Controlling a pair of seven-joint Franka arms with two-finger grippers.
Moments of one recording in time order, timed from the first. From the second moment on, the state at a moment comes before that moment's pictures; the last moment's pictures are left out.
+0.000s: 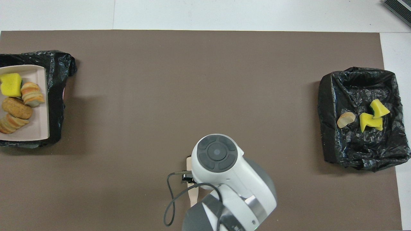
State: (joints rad) left arm 0.40 0.10 -0.06 -1.70 0.19 1.98 1.83; right arm 0.42 0.08 0.27 -1.89 0.14 1.80 0.63
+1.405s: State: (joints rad) left arm 0.27 0.18 -0.08 -1.62 1.19 1.94 1.41; right arm 0.00 0.03 -0.08 -1.54 -0.01 1.53 0.03
